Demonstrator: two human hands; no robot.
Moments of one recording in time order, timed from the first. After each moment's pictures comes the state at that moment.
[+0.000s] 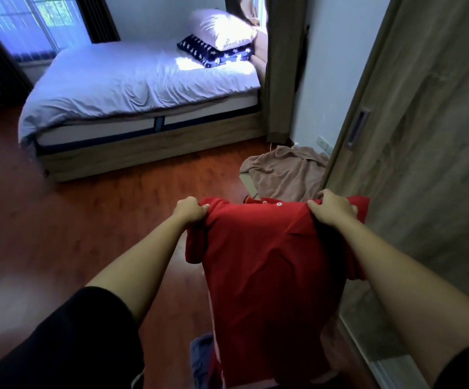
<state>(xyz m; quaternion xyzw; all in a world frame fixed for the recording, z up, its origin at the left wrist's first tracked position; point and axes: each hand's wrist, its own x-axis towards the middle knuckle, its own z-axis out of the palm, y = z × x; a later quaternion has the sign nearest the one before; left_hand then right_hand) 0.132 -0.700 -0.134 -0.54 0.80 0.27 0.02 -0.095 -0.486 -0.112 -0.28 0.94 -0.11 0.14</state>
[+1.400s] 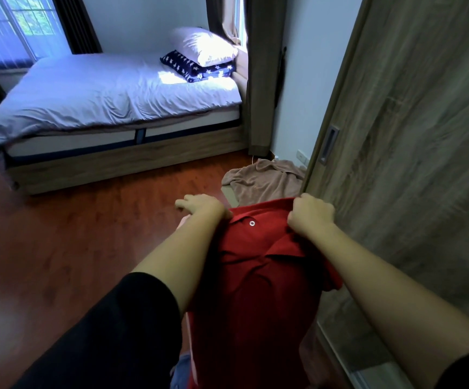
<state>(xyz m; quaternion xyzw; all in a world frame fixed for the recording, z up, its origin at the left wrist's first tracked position) 0.037 -0.637 -0.076 -0.55 0.81 0.04 0.20 -0.081 -0.480 -0.068 -0.39 0.92 0.01 0.00</state>
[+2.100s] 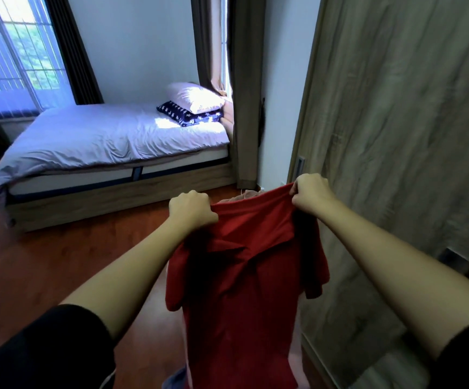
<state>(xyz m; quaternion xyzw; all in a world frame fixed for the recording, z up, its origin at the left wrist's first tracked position) 0.132 -0.559 0.020 -0.38 0.92 -0.01 -0.06 -0.052 -0.400 0.047 -0.38 0.91 -0.12 -0.05</state>
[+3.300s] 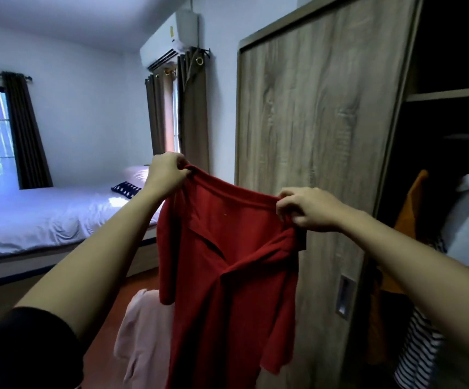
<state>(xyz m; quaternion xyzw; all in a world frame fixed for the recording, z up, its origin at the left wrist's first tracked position) 0.139 -0.462 0.223 -0.21 0.87 0.13 -0.42 0.015 -0.187 0.197 -0.55 0.81 -0.03 -0.21</state>
